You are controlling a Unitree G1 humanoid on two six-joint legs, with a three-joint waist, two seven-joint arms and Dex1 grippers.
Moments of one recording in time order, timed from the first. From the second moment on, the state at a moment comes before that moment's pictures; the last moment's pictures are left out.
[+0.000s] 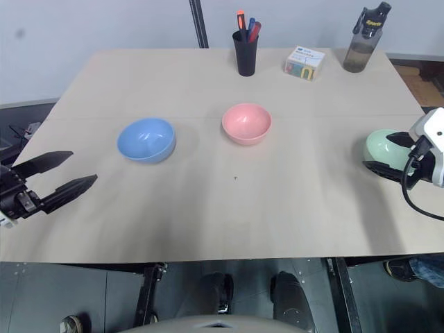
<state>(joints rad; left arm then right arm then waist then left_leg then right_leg) 0.25 0.90 0.80 -0.34 -0.75 0.49 -1.00 -0.15 -1.10 -0.41 -0.13 0.42 0.56 1.02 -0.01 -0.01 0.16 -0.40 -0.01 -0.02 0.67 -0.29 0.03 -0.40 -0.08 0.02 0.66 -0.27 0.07</state>
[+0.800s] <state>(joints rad) 0.14 0.74 0.68 -0.43 -0.84 0.41 -0.94 -0.68 -0.51 0.25 0.01 0.17 0.37 0.89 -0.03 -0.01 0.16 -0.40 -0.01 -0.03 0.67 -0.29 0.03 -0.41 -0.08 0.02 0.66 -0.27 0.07</state>
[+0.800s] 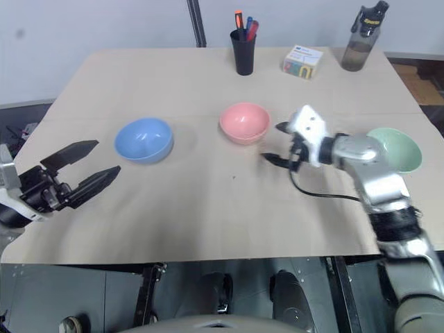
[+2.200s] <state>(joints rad) 0.16 0.70 0.57 -0.63 -0.90 0.44 -0.72 -0.65 -0.51 0.36 0.05 0.01 0.22 1.14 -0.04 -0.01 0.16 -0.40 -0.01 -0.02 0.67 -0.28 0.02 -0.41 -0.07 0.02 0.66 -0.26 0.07</state>
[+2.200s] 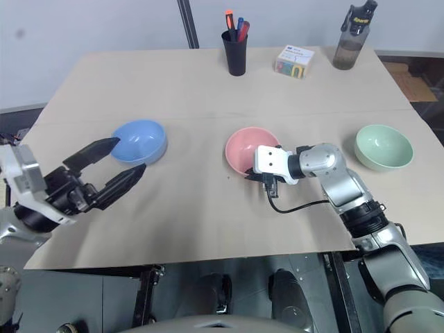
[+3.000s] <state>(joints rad) -0.26 0.71 0.18 -0.46 -0.90 0.48 -0.96 -0.52 -0.78 -0.09 0.14 0.02 0.54 0.70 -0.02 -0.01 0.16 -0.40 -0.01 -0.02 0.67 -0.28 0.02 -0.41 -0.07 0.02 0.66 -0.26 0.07</state>
